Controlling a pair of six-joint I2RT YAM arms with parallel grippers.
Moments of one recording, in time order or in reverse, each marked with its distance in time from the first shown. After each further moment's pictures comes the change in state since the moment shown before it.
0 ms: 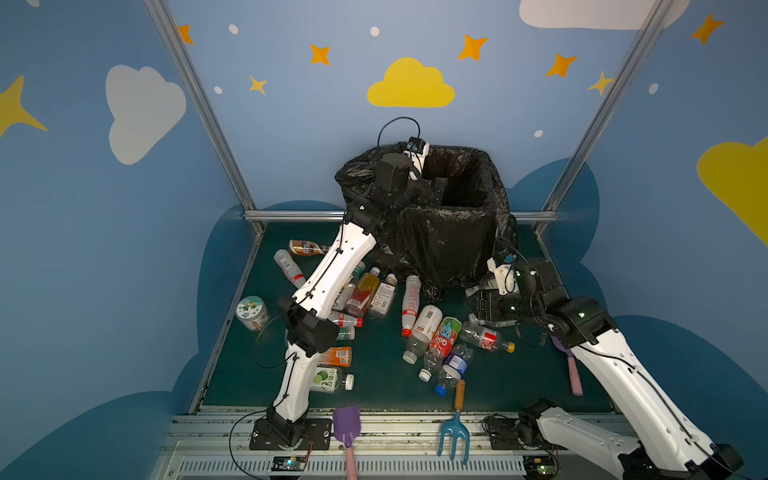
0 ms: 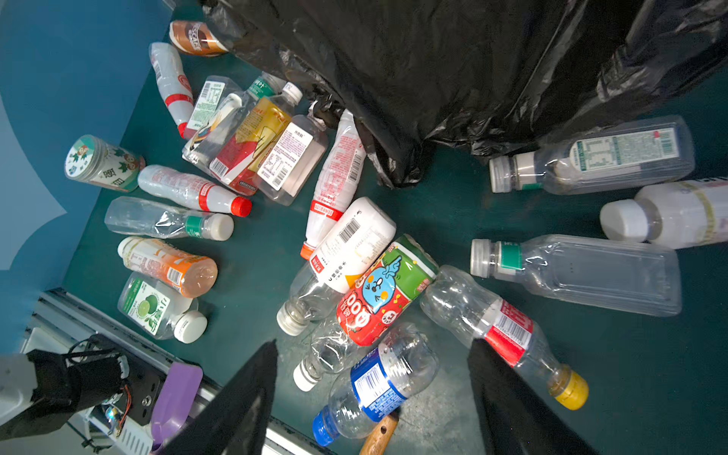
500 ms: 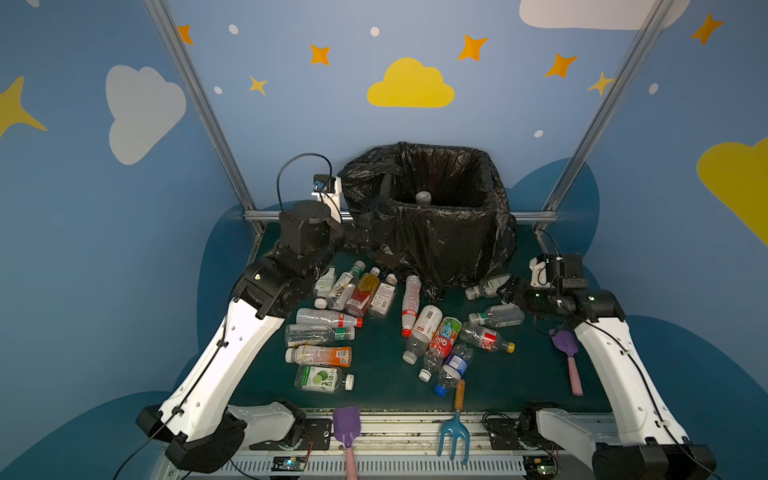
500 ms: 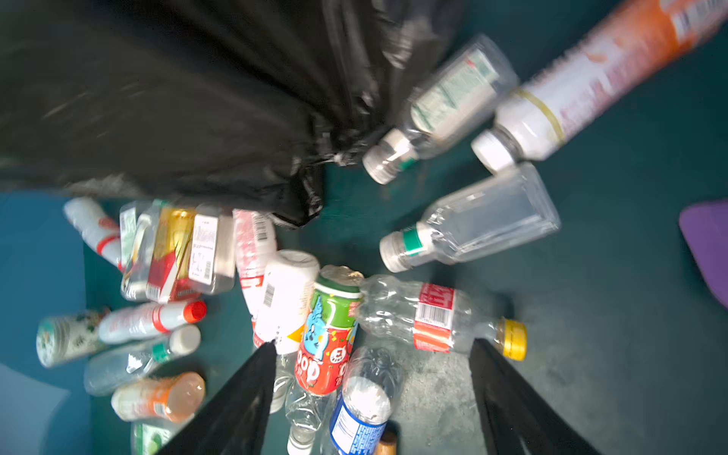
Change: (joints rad) left arm 0.087 -0.838 -0.901 -0.147 -0.272 -0.174; right arm -0.418 0.073 -0.071 -0.011 -0.116 0.162
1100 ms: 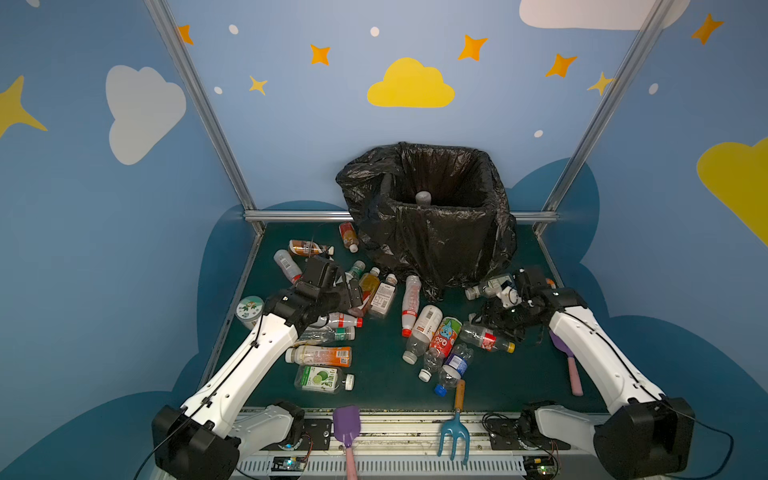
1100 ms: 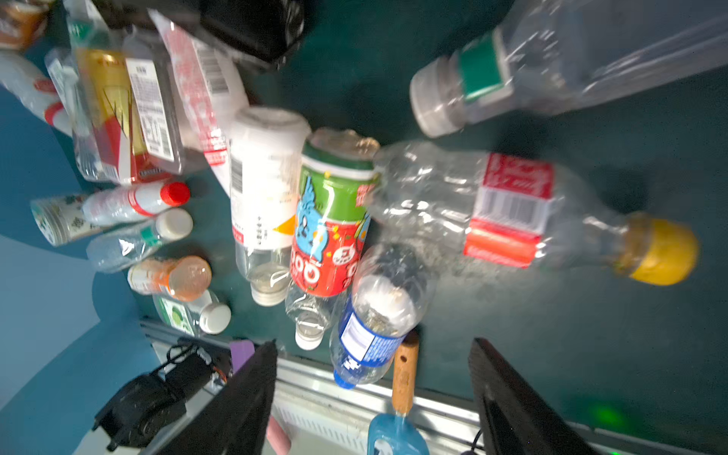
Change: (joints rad) left arm 0.118 -0.087 -0.569 -0.034 0.297 -0.337; right arm 0.196 0.110 -0.134 -0.077 -0.166 0.034
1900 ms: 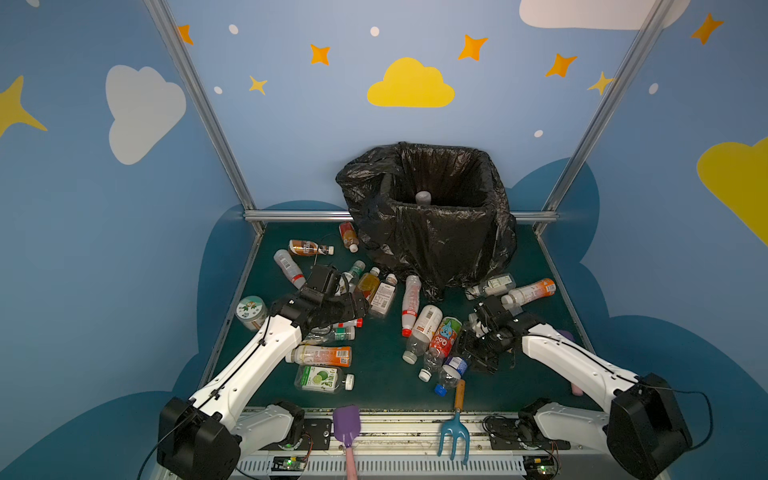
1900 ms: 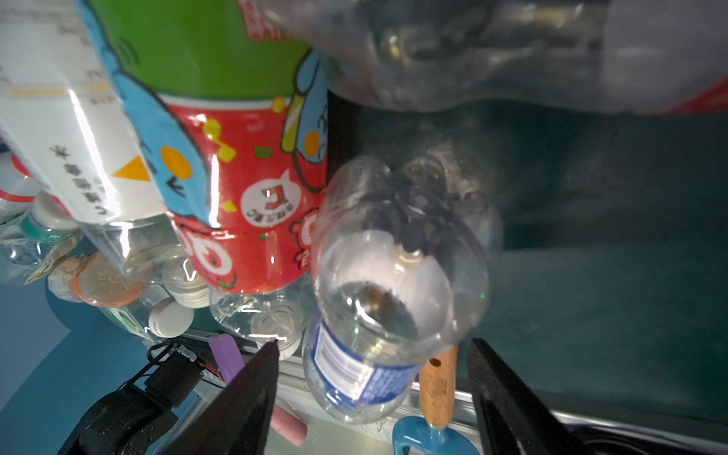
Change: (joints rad) left arm 0.000 0.006 -0.085 0.018 0.135 -0.026; right arm 0.284 0.025 -0.272 0.237 0.028 0.396
